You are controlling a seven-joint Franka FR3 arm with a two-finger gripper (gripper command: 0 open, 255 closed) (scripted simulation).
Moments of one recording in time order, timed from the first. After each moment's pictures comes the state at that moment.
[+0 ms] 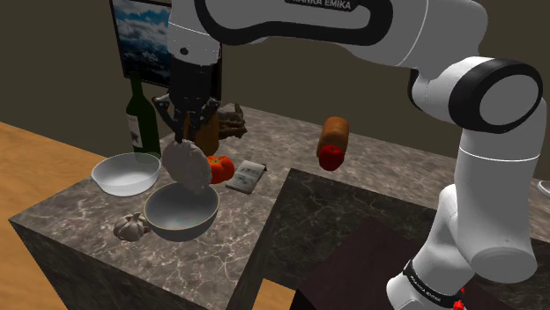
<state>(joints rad) 0.47 0.34 0.25 -1.28 -0.05 1.74 0.70</state>
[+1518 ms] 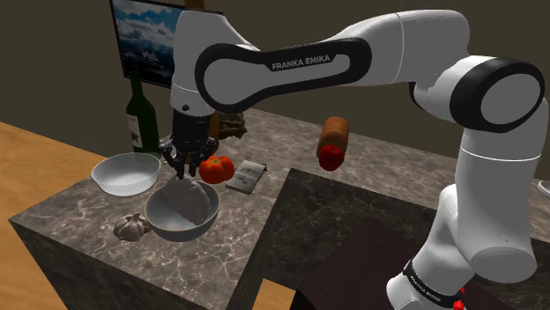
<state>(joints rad) 0.46 0.33 0.25 -1.54 -0.04 2.00 0.71</state>
